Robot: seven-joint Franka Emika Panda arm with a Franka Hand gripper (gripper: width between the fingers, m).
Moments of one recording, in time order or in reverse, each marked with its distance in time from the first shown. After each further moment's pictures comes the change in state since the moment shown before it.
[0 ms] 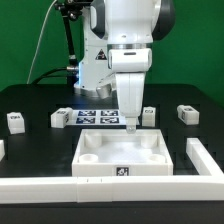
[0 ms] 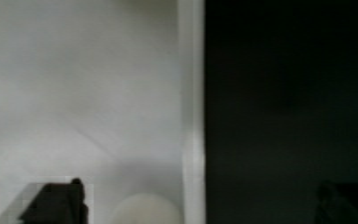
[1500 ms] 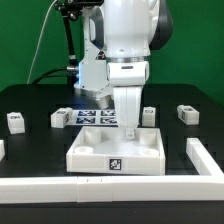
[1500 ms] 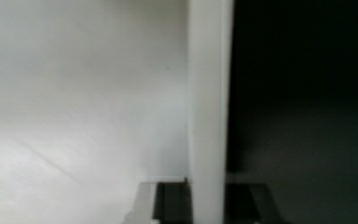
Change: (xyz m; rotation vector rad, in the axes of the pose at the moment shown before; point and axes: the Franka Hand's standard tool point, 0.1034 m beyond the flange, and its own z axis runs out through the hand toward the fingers) arm 0.000 -0.001 0.011 0.006 0.005 0.016
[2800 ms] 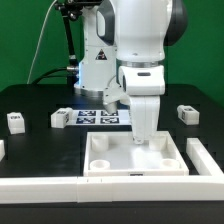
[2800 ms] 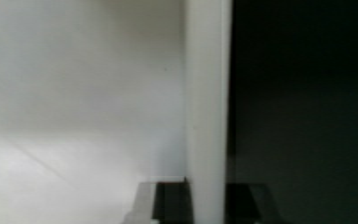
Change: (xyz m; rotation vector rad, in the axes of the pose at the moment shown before) arm 0.019 0.032 0.000 0.121 -0.039 -0.109
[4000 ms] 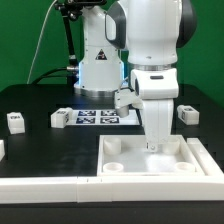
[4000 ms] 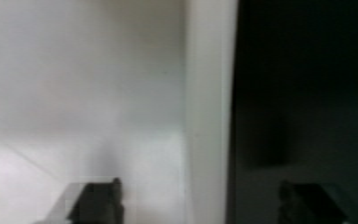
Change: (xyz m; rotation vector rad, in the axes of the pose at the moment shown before) arm 0.020 0.011 0.002 -0.010 0.019 0.013
